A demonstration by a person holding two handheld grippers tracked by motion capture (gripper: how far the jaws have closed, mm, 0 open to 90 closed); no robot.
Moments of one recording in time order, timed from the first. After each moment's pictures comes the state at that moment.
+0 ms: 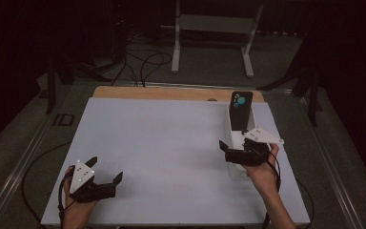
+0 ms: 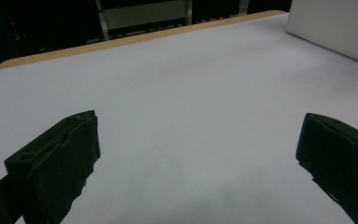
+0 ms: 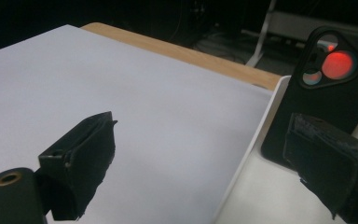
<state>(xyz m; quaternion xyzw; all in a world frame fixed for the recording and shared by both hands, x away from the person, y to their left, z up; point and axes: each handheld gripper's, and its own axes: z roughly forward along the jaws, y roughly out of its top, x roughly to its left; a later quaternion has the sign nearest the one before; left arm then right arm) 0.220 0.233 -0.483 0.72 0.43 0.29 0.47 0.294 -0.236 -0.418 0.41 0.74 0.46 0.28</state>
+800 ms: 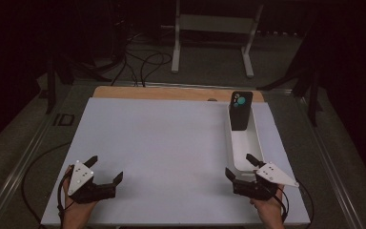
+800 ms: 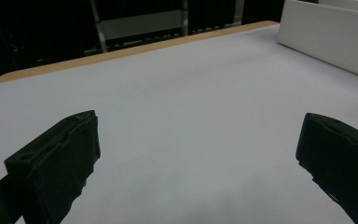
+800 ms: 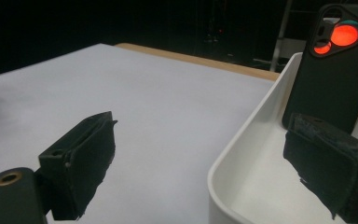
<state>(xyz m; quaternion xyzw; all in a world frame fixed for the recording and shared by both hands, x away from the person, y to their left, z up) 0.216 0.231 -0.476 0.72 0.41 0.29 0.48 0.227 -0.261 -0.465 0.39 0.70 0.53 0.28</state>
